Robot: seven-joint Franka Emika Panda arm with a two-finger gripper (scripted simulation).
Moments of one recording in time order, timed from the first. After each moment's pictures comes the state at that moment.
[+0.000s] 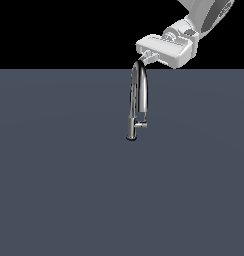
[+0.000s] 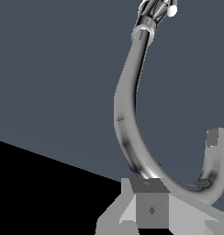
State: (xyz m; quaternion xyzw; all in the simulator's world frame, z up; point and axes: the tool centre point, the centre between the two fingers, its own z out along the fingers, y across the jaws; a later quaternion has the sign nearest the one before) arm 0.061 -0.068 0.308 -0.78 0.35 0.38 0.35
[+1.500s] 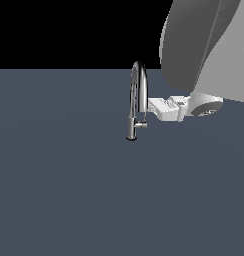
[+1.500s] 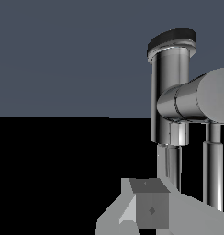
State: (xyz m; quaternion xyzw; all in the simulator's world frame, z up) arm 0.122 -0.092 0.134 -0.53 0.48 0.51 0.48
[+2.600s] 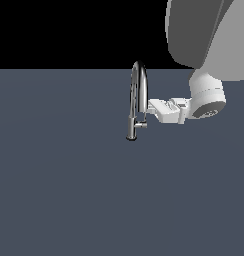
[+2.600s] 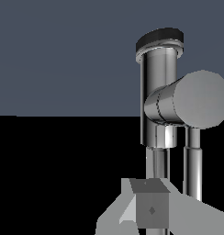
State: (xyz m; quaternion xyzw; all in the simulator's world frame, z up) arm 0.109 -0.091 0.131 -0.52 0.48 0.51 0.49
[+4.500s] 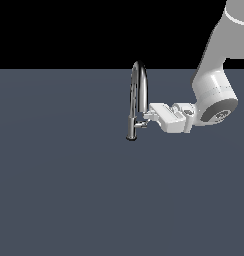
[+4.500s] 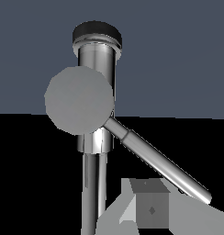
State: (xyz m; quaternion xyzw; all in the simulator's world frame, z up) arm 0.047 -0.086 0.128 -0.52 0.48 0.51 0.49
